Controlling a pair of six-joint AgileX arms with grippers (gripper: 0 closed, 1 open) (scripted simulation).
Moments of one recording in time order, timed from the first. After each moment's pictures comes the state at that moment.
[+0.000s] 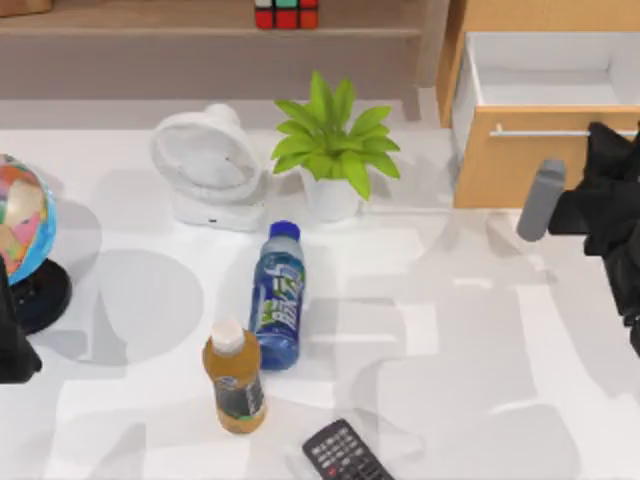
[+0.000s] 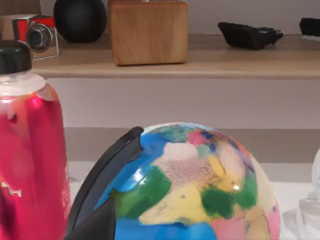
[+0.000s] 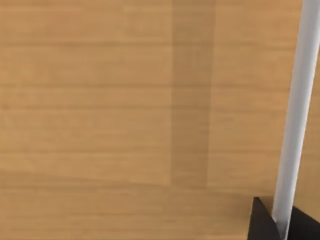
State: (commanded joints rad) left arm 0.00 0.00 0.00 0.00 0.00 0.00; right arm 0.24 2.07 0.56 1.51 0.27 -1.55
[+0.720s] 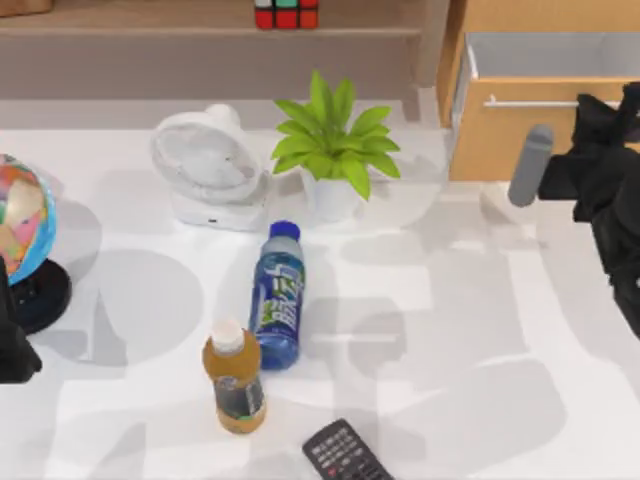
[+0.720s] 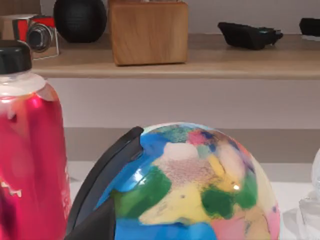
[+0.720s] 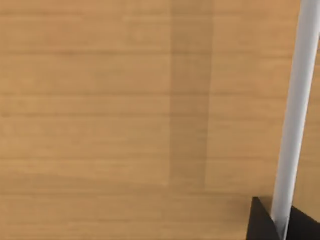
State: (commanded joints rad) left arm 0.00 0.00 0.00 0.00 0.00 0.00; right arm 0.21 2.14 0.73 1.41 0.24 -1.56
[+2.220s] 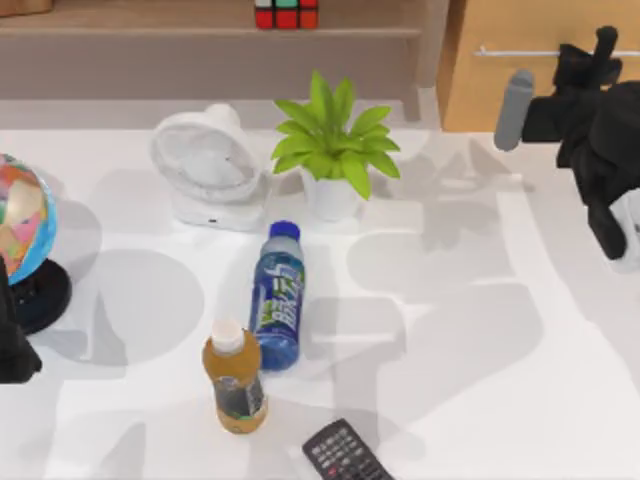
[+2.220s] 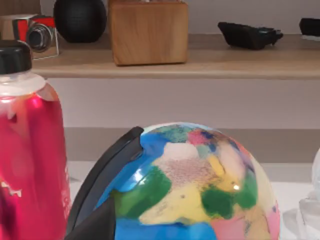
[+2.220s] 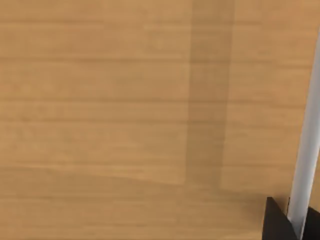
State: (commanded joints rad) left arm 0.00 0.00 0.00 0.00 0.00 0.00; right arm 0.17 2.30 1.10 1.18 0.20 -1.55
